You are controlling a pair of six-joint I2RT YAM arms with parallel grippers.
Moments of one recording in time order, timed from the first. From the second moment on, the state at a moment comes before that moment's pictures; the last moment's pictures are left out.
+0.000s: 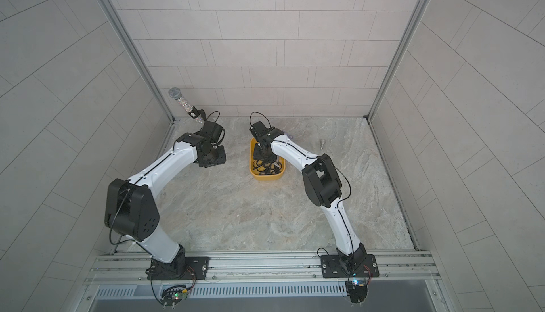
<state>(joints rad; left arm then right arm) -0.30 1.65 1.37 -0.91 -0.13 -0.55 0.61 2.26 2.00 -0.88 0.02 0.76</state>
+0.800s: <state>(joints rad) -0.29 1.64 1.35 -0.89 -0.12 -0.55 0.59 2.33 2.02 -0.88 0.01 0.89</state>
